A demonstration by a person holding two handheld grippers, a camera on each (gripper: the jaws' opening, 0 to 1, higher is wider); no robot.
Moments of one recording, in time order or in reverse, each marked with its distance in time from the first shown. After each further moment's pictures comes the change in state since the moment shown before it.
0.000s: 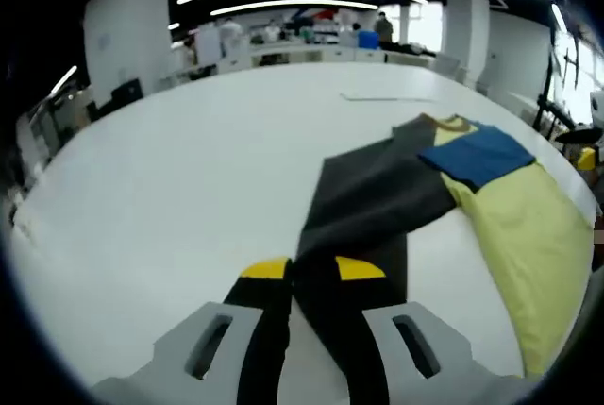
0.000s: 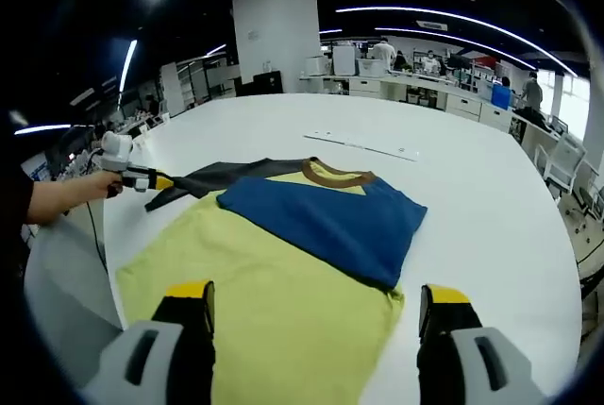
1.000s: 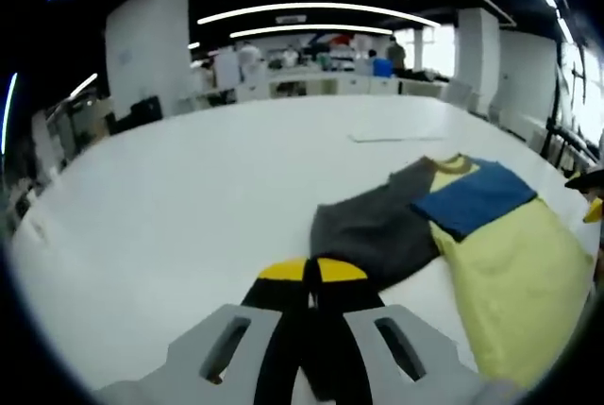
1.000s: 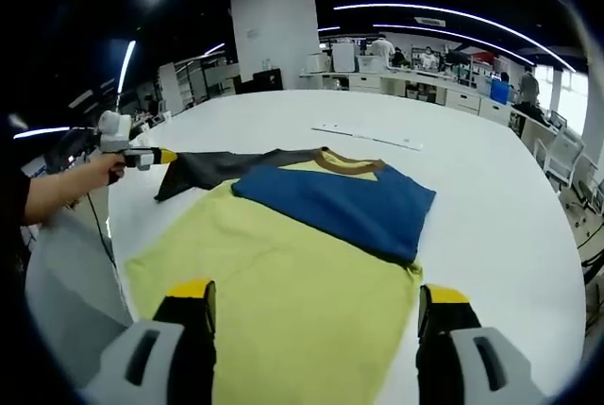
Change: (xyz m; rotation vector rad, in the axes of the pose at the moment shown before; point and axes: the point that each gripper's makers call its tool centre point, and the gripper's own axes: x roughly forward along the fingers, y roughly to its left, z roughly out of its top) left arm -0.032 -0.012 0.052 -0.039 -0.148 0.071; right arm -0.010 0.020 -0.017 0.011 0.015 -0.005
